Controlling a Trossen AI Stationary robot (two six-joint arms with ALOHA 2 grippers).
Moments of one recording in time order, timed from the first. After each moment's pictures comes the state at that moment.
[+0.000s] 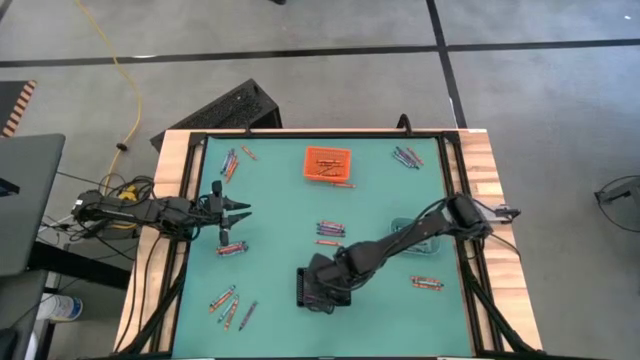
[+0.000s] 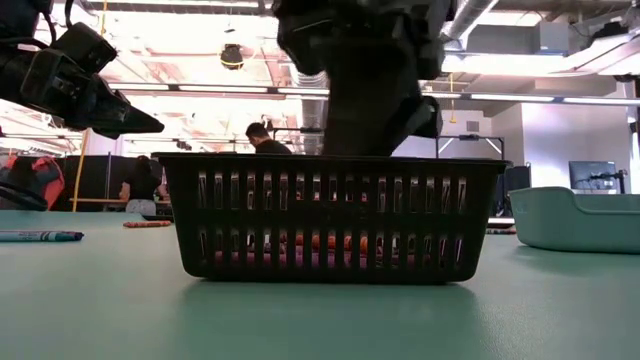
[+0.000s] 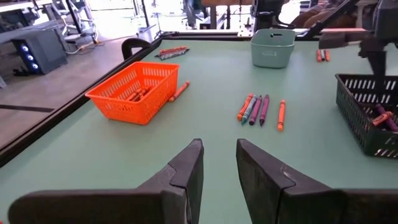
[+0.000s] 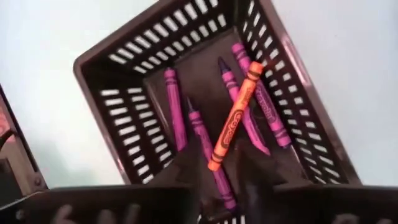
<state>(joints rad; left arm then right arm) -0.15 0.10 0.07 -0.14 -0.41 0.00 0.37 2.10 1.66 -0.71 0.02 0.85</state>
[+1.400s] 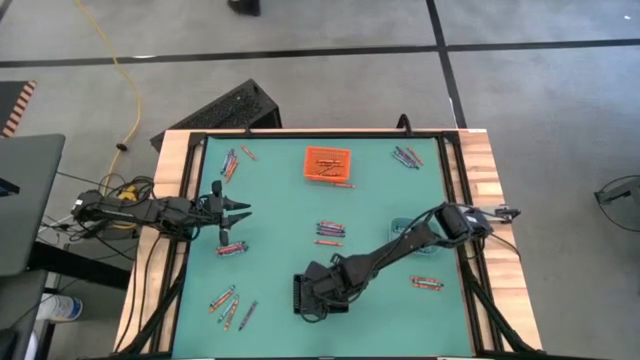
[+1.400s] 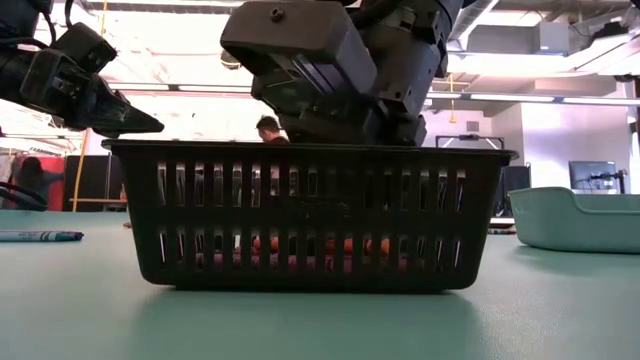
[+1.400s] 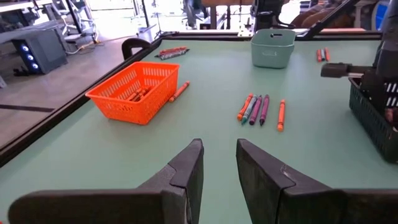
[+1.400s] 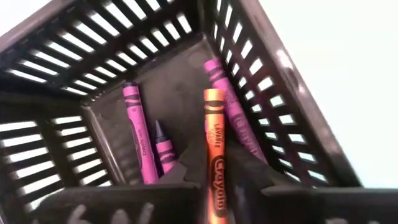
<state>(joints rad) -0.15 0.10 0.07 -0.14 -0.41 0.00 0.40 2.23 1.66 -0.62 0.15 0.86</state>
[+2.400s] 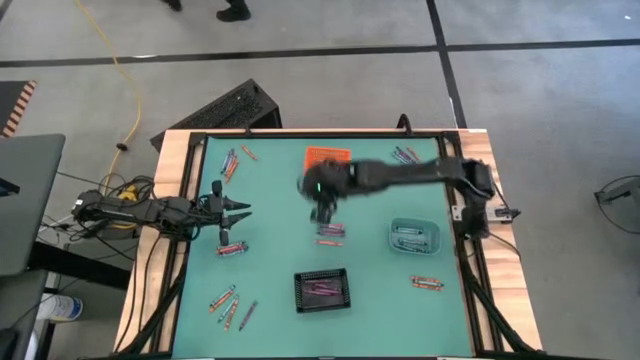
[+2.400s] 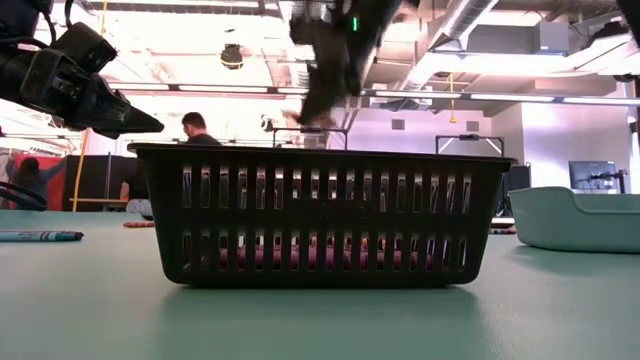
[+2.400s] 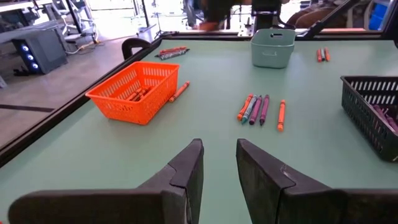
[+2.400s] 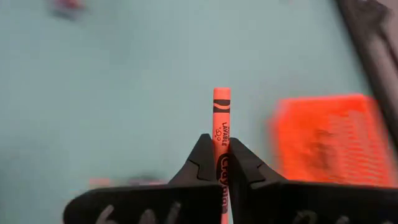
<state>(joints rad) -0.15 0.10 0.07 -0.14 -0.41 0.00 -0.10 1.92 1.66 -0.68 0.18 0.03</state>
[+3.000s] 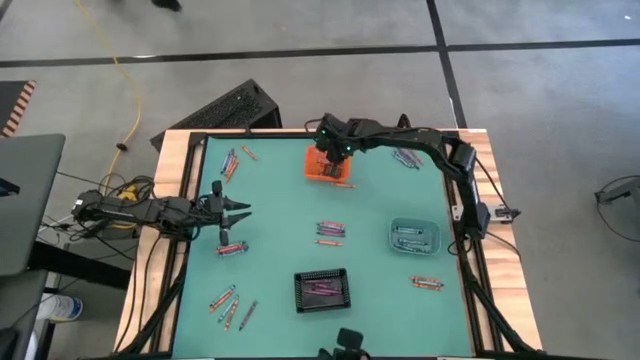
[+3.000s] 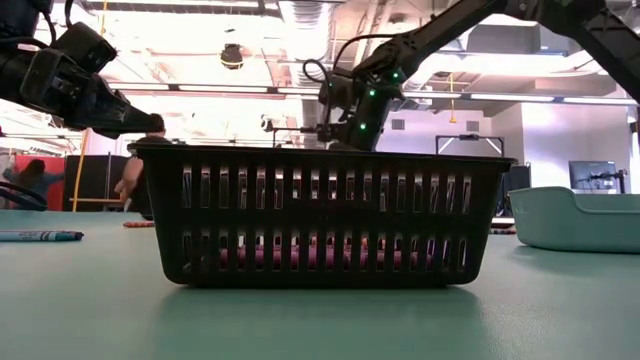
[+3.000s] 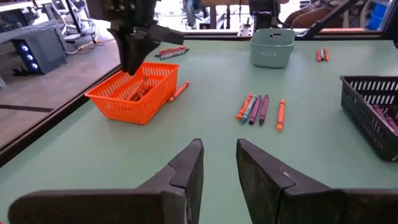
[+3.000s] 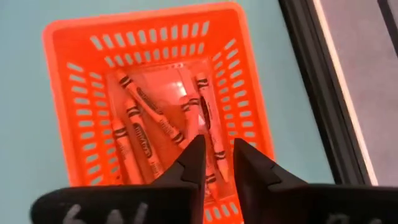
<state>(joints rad) -0.15 0.10 0.07 -0.14 -0.40 0.00 -0.48 2.08 1.66 -0.65 0.08 -0.21</state>
